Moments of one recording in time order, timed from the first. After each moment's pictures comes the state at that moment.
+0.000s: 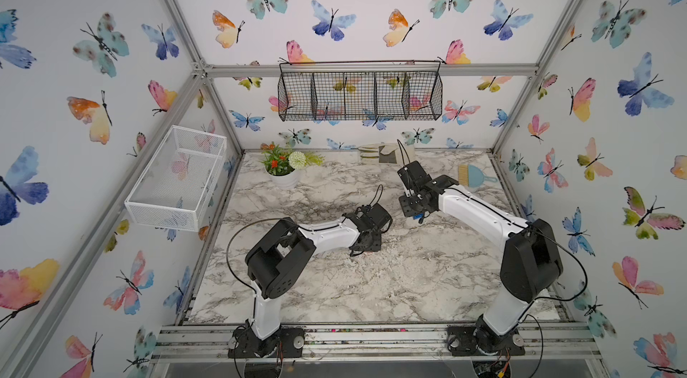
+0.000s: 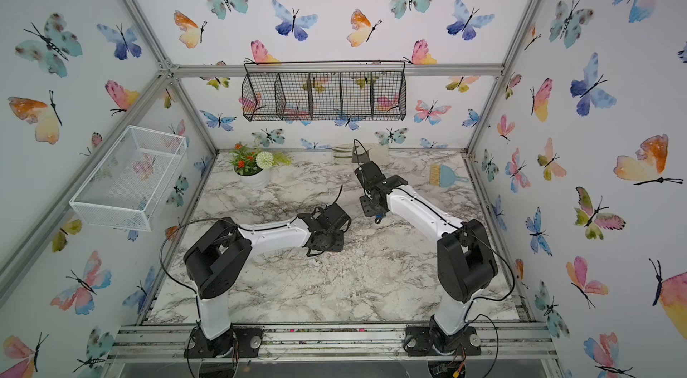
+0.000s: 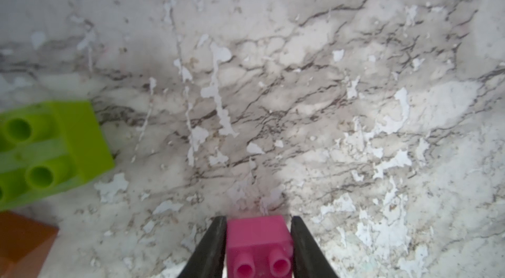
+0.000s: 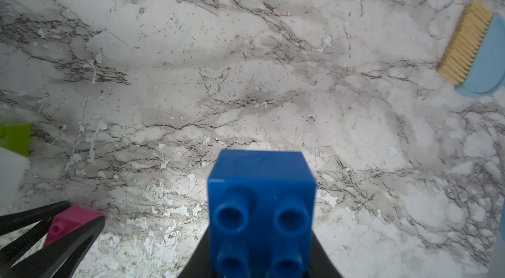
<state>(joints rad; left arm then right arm) -0.88 1.92 1.23 -0.51 -0.12 -0.71 0.59 1.74 1.40 -0.81 0.26 0.17</state>
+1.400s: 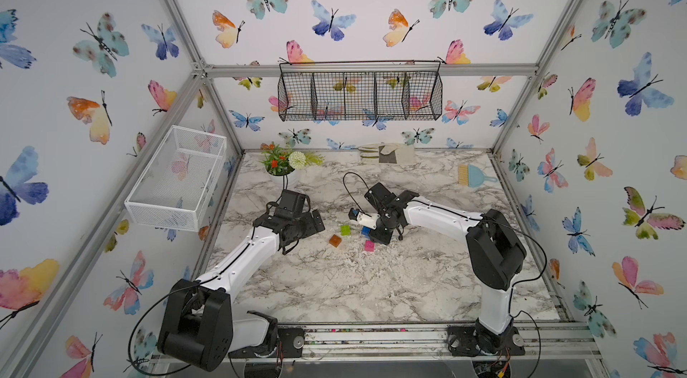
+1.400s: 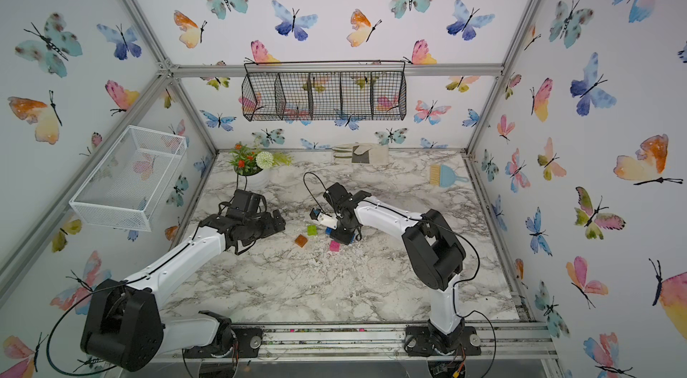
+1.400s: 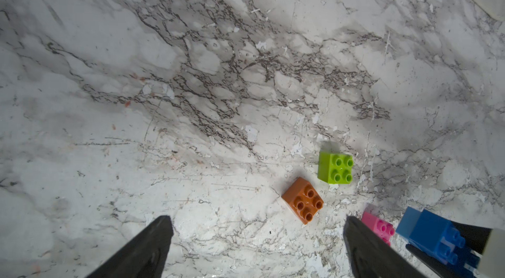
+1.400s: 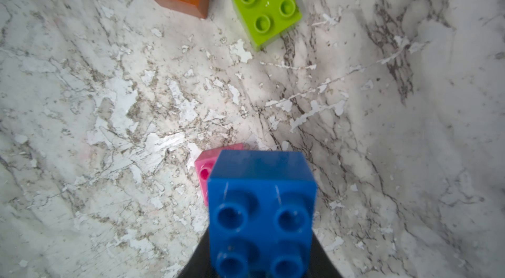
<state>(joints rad) -0.33 1.29 0.84 -0.55 0.01 -0.63 0.81 1.93 1.43 -0.76 -0.10 -0.50</state>
